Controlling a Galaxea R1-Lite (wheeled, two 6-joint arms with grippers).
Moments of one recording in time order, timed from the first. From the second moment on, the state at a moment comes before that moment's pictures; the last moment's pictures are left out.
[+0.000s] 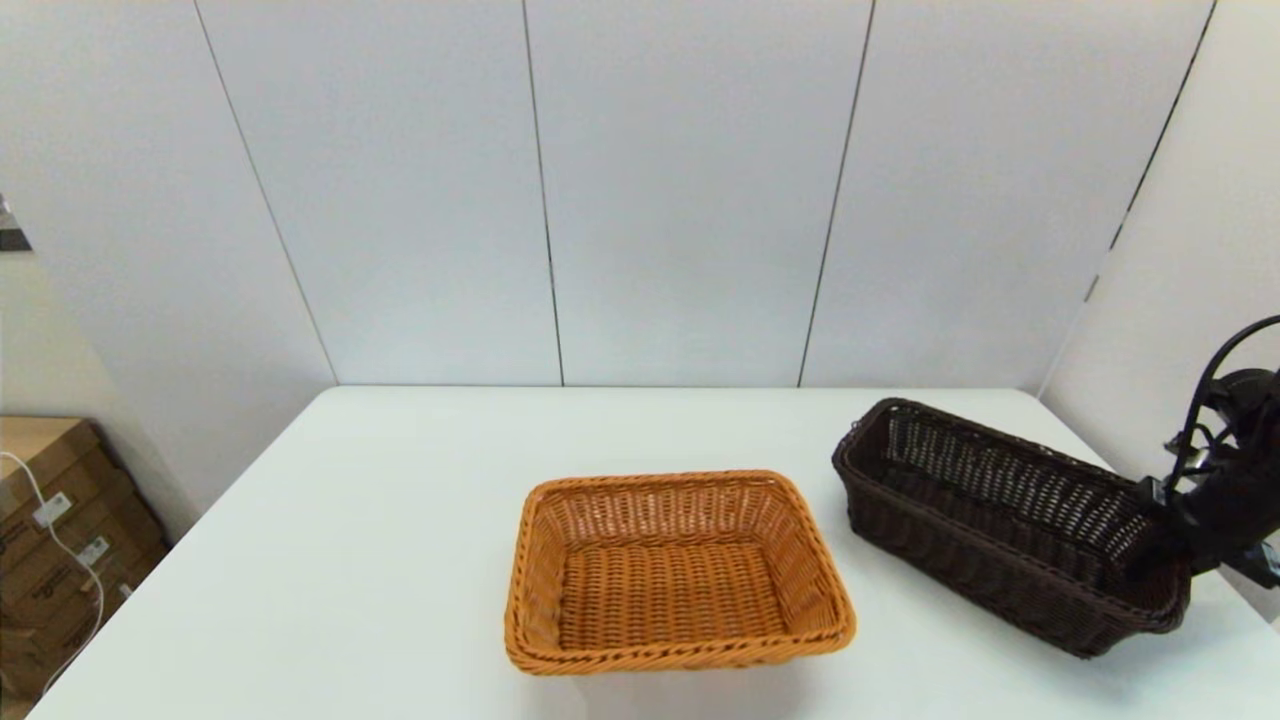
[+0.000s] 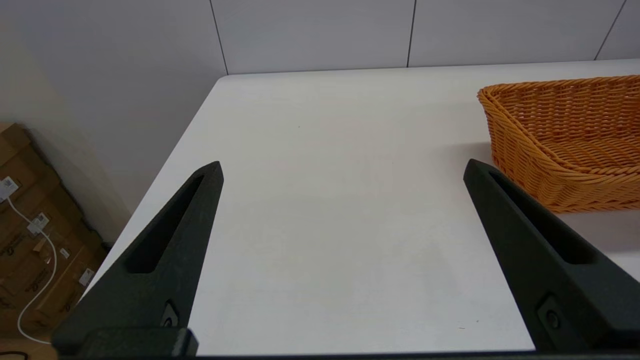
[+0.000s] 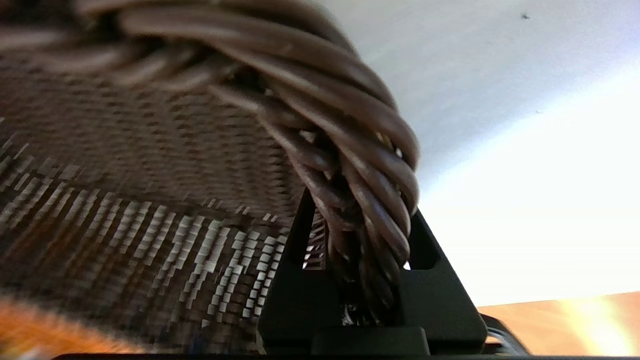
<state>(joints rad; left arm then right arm) -0.01 0.00 0.00 0.01 0.00 0.01 -0.50 2.22 -1.54 0.90 0.27 0.24</state>
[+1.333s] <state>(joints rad) -0.01 0.00 0.00 0.01 0.00 0.01 -0.49 2.04 -1.78 1.42 0.60 0.04</state>
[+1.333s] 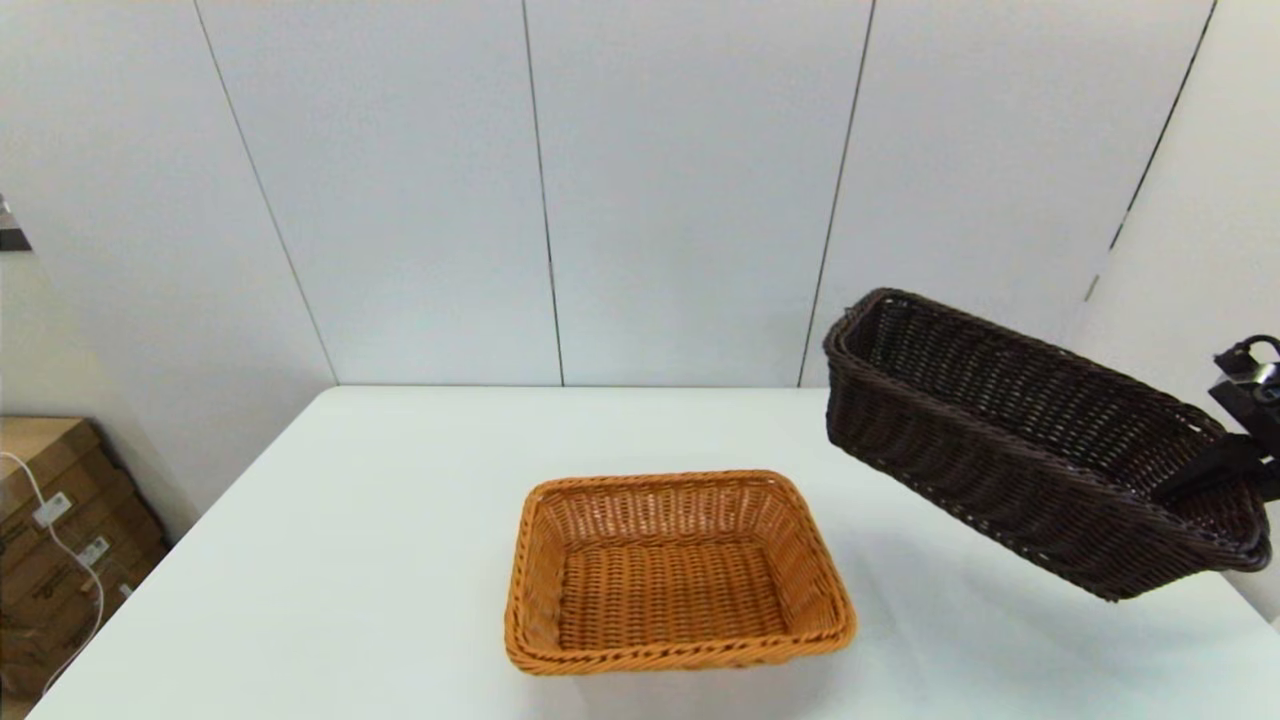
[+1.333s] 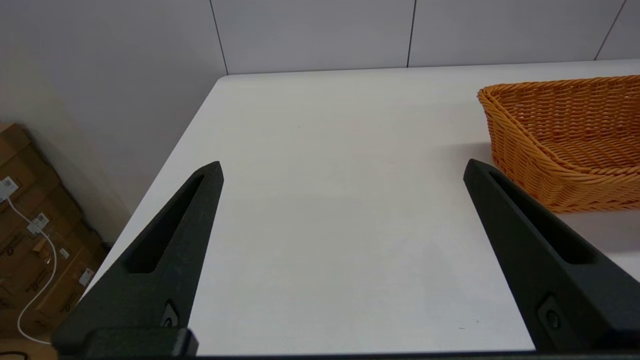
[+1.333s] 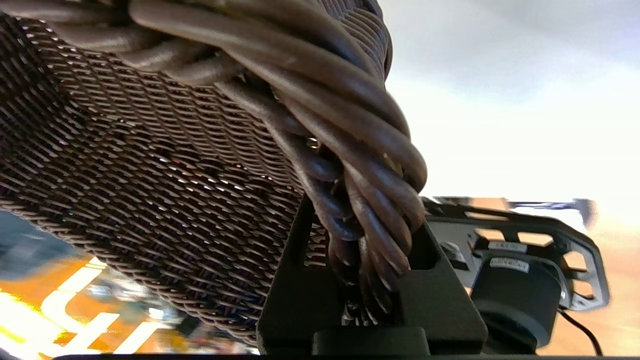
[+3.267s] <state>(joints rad) -0.01 0.00 0.00 0.01 0.00 0.01 0.25 2.19 -1.95 1.17 0.45 0.22</state>
